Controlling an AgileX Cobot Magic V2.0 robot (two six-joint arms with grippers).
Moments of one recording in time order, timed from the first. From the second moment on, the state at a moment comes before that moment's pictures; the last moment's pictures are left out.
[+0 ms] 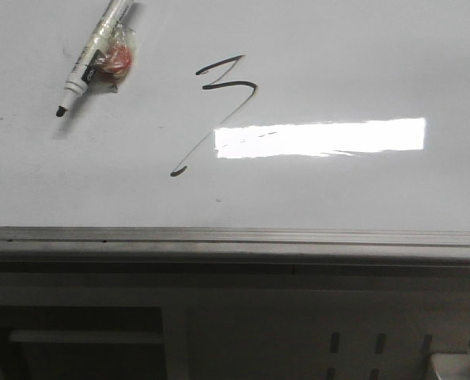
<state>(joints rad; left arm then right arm) -0.63 0.40 -0.36 -0.63 0.18 0.67 0.75 0.49 -0.36 0.16 -0.06 -0.35</state>
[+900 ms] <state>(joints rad) -0.62 0.37 -0.29 -0.60 0.16 0.67 0.75 0.46 -0.29 0.16 -0.15 -0.35</state>
